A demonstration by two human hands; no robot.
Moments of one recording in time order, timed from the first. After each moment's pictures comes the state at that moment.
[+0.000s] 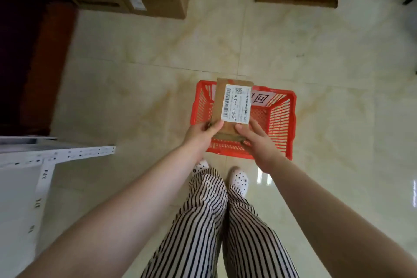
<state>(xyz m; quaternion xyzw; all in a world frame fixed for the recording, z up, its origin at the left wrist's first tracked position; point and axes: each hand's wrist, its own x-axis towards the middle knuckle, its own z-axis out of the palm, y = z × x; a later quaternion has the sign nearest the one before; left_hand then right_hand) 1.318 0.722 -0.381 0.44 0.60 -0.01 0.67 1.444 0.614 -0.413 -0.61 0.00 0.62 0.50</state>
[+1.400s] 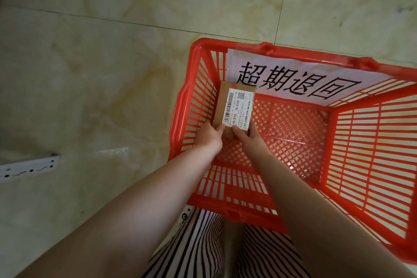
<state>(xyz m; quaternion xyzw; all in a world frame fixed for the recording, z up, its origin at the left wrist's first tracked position) 1.369 0.794 -0.850 0.53 0.70 -0.12 0.46 1.454 0.717 -0.873 -0.71 -0.08 0.58 0.38</state>
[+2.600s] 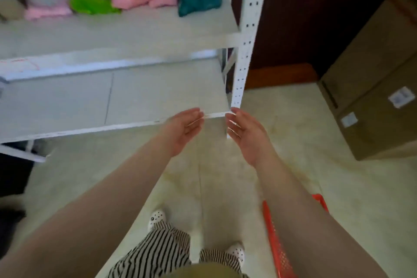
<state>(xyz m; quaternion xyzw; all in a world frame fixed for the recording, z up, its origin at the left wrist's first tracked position) 0.954 0.595 -0.138 -0.02 0.59 0.63 0.50 1.108 0.701 -0.163 -0.38 -0.35 0.83 0.22</state>
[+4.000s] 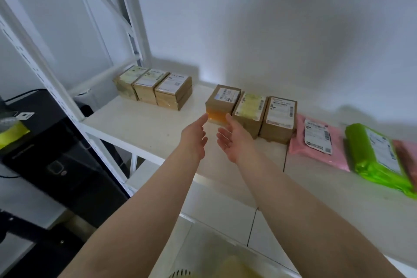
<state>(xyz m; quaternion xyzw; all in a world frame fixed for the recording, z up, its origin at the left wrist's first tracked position) 0.266 0.287 -0.006 -0.22 0.55 0.78 0.19 0.293 0.388 -0.020 -0.35 -0.44 0.83 0.00</state>
